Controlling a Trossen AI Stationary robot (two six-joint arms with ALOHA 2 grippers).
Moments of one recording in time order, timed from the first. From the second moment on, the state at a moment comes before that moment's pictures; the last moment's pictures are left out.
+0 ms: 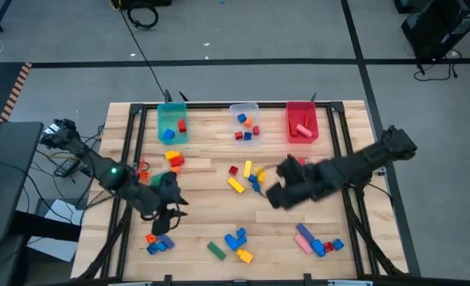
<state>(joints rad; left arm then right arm) -0.62 1.12 1.02 -0.70 -0.30 -0.58 0.44 1.55 1.50 -1.26 0.40 1.42</state>
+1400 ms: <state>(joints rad) -0.92 1.61 1.05 -0.85 -0.03 -0.86 0.82 1.55 1.45 -1.26 0.56 1.65</state>
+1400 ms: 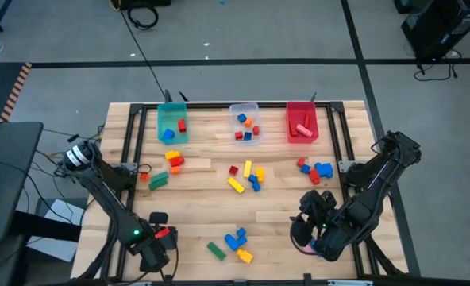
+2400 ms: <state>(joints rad) -0.93 1.77 1.02 -0.76 0.04 -0.82 0.82 1.55 1.45 -1.26 0.58 1.68</state>
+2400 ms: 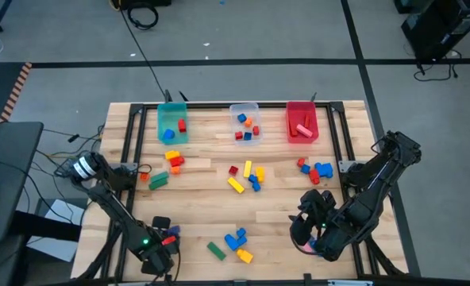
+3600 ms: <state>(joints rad) -0.48 1.71 1.50 -0.87 -0.27 -0.88 0.98 1.47 0.91 -0.59 0.56 1.71</state>
